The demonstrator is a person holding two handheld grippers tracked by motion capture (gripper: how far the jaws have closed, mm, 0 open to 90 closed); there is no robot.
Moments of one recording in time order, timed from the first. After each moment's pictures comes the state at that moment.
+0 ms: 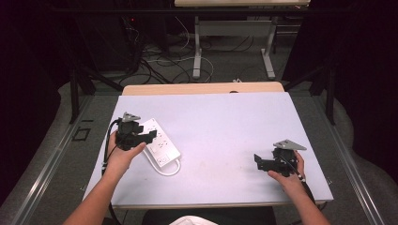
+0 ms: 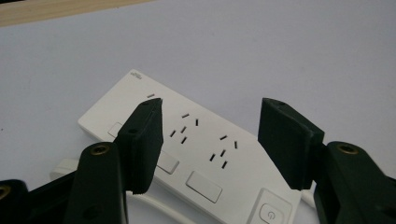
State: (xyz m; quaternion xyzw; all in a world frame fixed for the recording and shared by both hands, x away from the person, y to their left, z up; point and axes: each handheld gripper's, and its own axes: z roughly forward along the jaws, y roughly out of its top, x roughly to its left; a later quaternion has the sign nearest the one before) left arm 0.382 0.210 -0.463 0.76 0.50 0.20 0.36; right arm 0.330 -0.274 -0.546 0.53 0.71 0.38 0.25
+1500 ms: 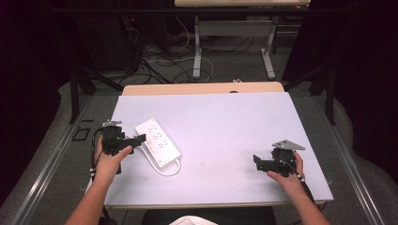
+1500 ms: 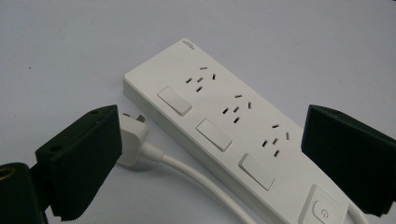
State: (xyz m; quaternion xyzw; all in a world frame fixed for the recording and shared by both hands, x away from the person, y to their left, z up) left arm 0.385 0.259 -0.501 0.69 0.58 0.15 0.40; right arm 0.330 -0.272 -0.547 0.53 0.72 0.38 0.25
